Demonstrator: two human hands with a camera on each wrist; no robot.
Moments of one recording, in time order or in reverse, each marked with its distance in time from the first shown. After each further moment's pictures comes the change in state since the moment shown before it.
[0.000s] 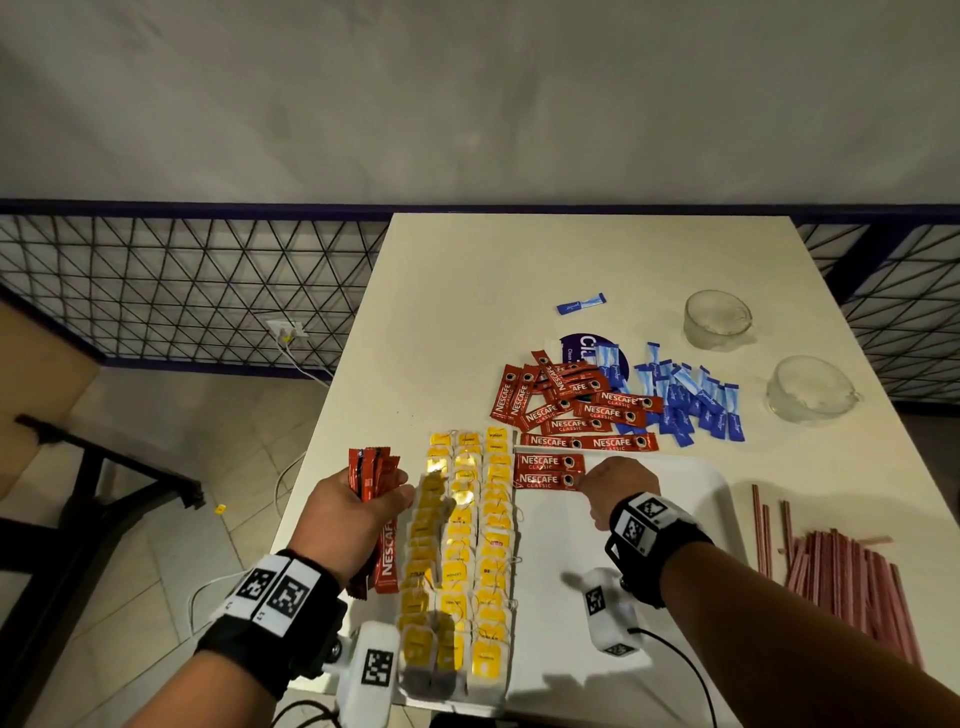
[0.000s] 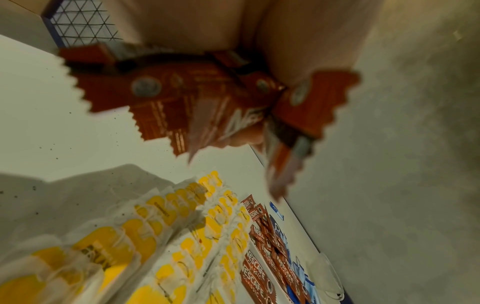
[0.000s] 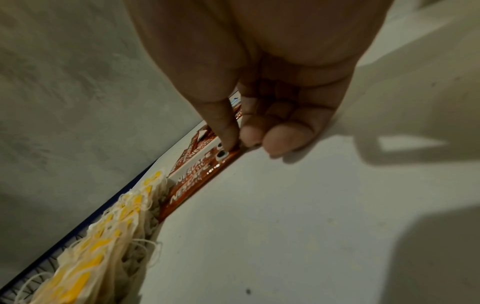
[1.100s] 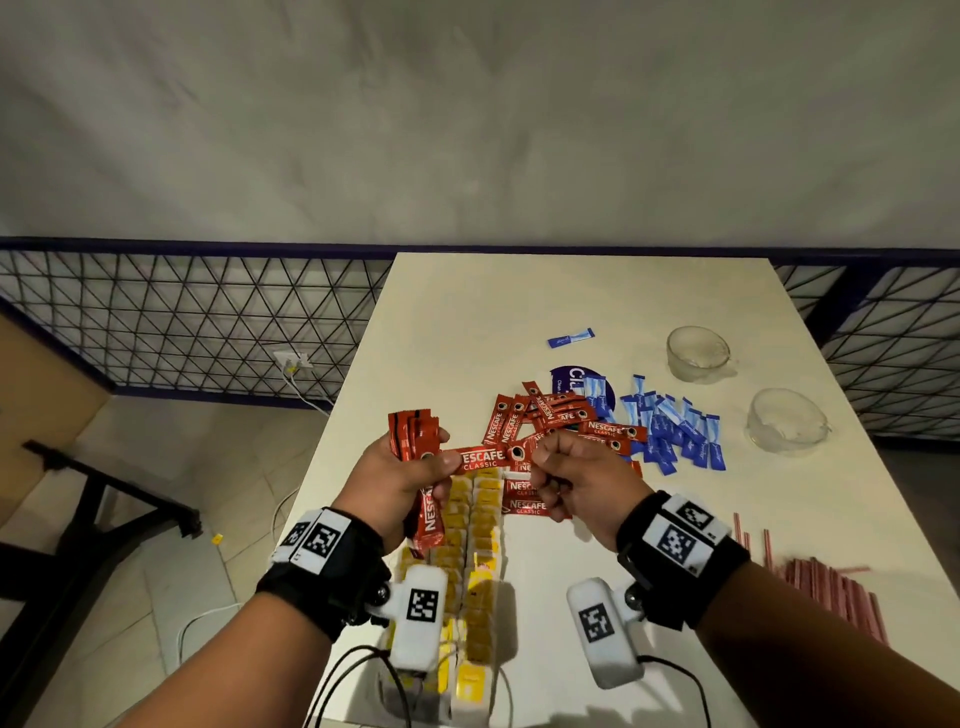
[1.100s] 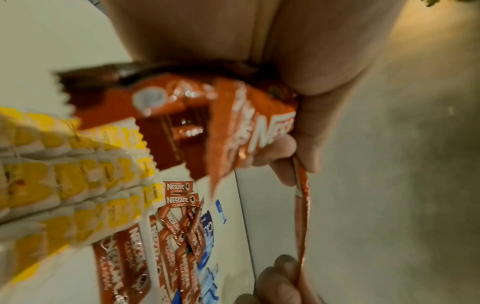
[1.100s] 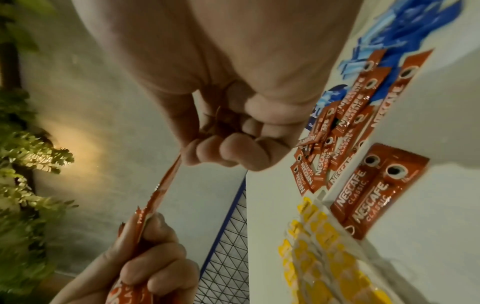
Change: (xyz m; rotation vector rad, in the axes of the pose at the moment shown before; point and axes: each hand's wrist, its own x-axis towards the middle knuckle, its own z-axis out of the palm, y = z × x) left_hand 0.009 0.054 0.042 -0.517 -0.269 0.045; right_hand -0.101 -0.052 -0.069 0.923 -0.440 -0.399
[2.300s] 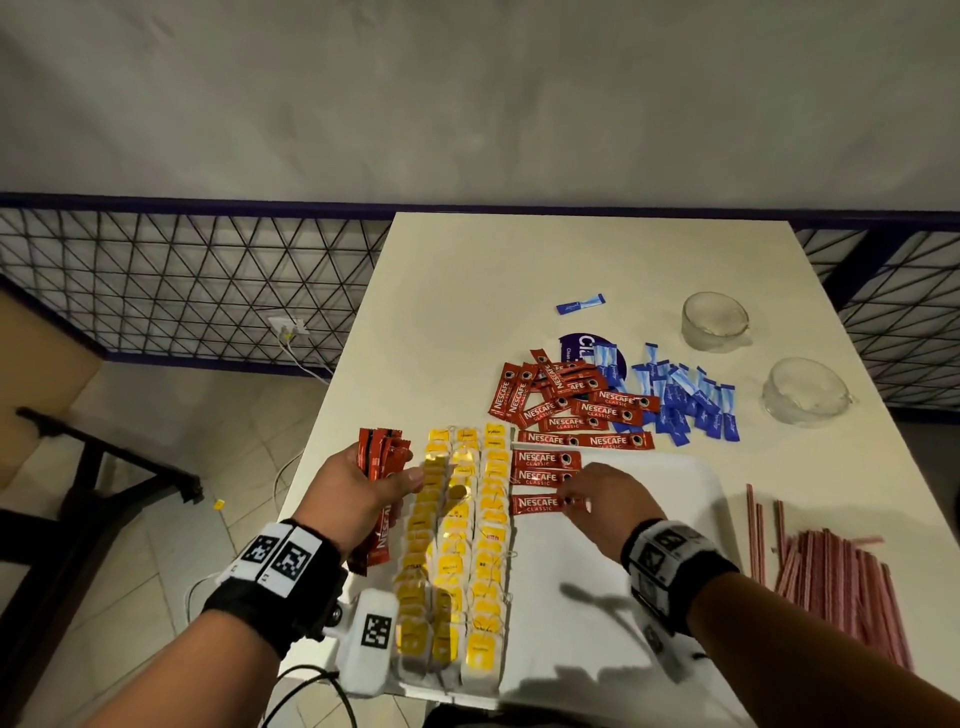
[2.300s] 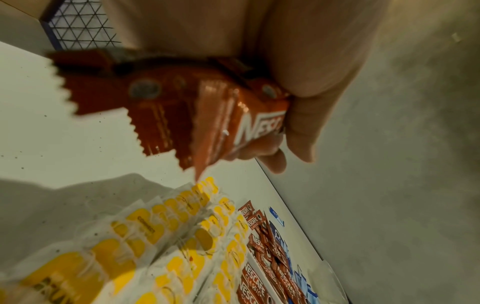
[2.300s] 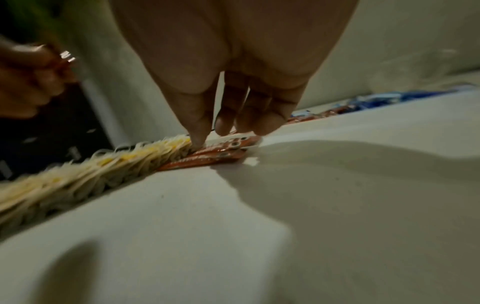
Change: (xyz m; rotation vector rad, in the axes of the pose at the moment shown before) left_hand -0.022 -0.012 -0.049 0.513 0.177 -0.075; right_hand 0.027 0.089 -0.044 -1.308 0.089 -0.098
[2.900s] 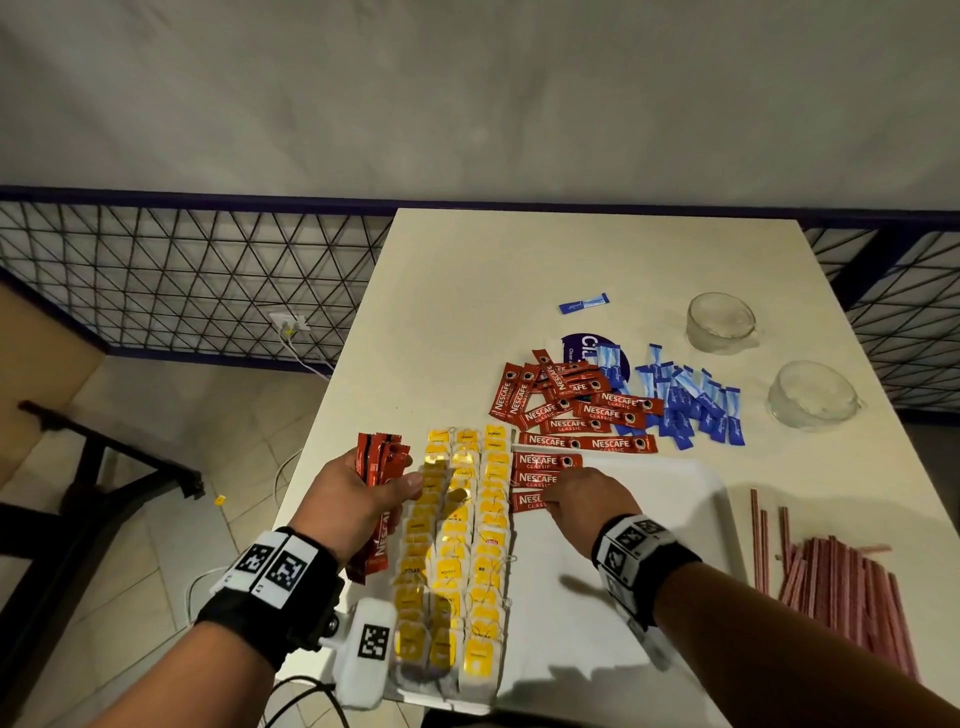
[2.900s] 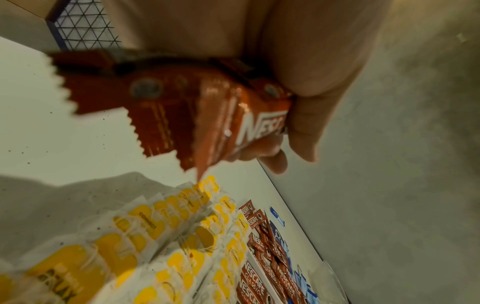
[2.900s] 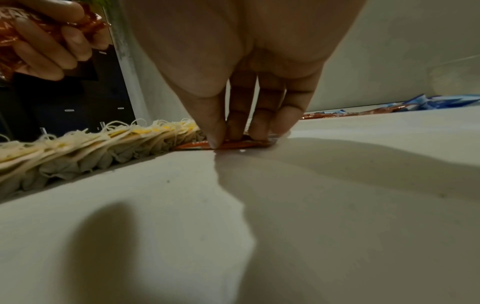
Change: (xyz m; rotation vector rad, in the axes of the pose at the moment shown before) left_hand -0.003 0.002 0.002 -0.021 0.000 -0.011; right_hand 0.017 -0.016 0.013 -0.253 -0.039 -0.127
